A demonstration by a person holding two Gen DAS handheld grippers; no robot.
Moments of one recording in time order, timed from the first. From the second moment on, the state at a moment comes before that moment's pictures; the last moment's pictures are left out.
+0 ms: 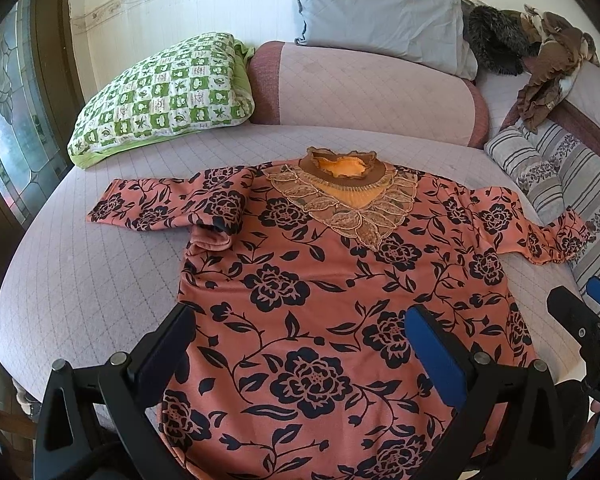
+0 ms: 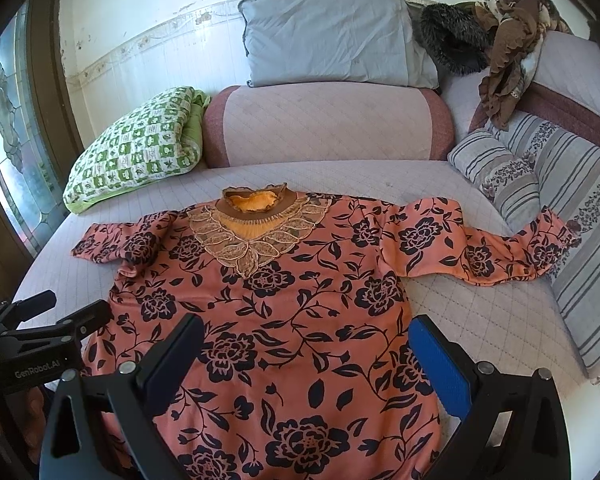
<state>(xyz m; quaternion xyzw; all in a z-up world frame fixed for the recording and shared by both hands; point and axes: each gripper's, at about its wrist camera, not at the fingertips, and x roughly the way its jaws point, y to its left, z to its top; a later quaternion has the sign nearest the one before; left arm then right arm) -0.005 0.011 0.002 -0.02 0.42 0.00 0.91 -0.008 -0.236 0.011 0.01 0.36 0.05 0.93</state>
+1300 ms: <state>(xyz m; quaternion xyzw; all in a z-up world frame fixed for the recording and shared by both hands) -0.005 0.015 0.001 -0.02 0.42 0.00 0.91 -0.004 -0.235 0.014 0.01 0.35 0.05 0.93</state>
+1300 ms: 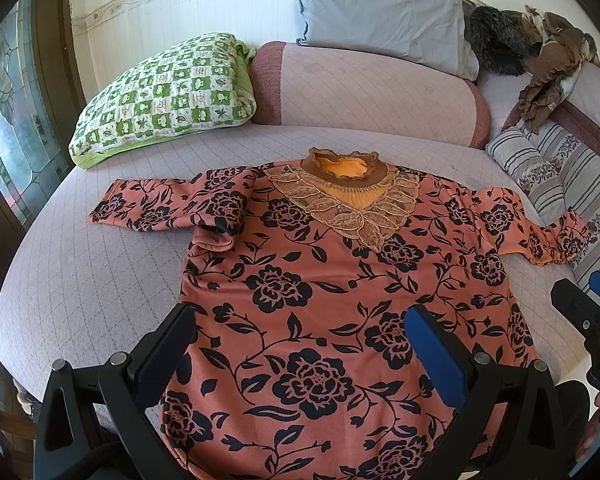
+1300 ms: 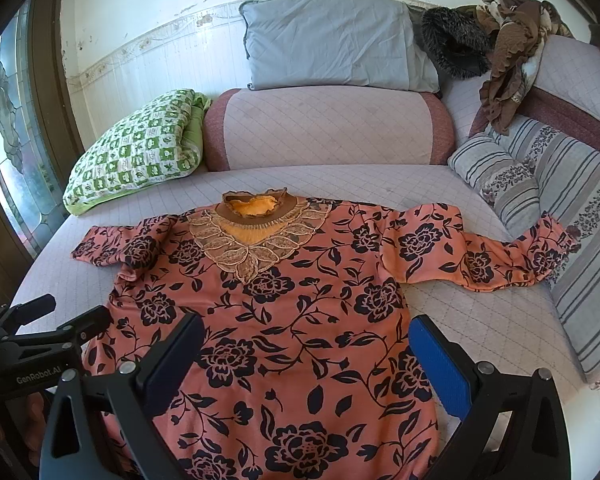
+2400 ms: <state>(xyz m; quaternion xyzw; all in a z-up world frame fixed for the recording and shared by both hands) 0.037 0.046 -0.103 0.00 0.48 0.04 0.87 0.155 -0.639 -0.128 0.41 0.38 -0.25 0.79</state>
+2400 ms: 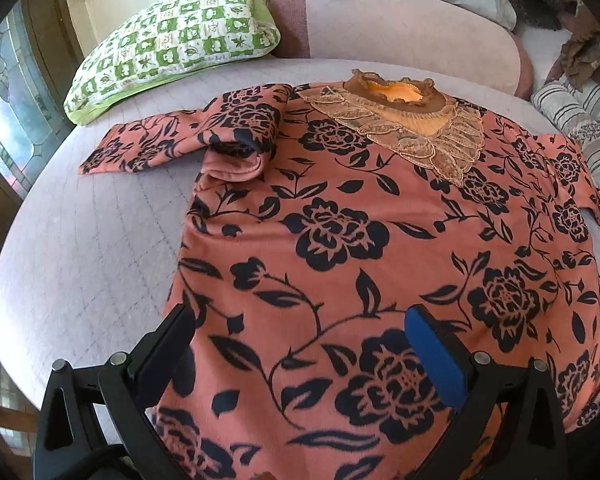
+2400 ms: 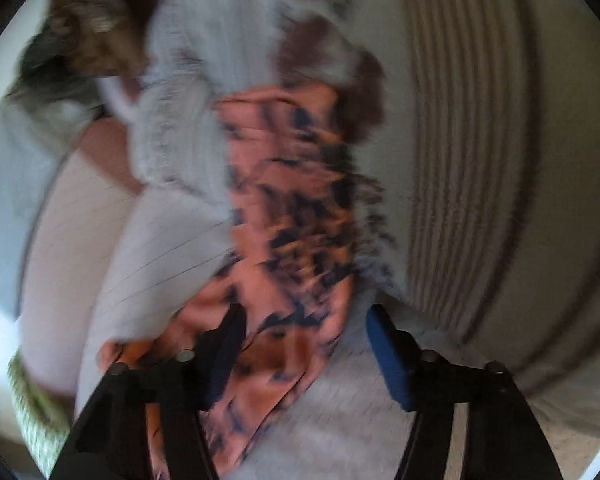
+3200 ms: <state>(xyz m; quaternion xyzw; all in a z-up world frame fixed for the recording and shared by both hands) 0.020 0.131 -0.114 -0.22 0.46 -0.04 0.86 0.200 -0.174 0.000 0.17 0.37 0.24 0.88</state>
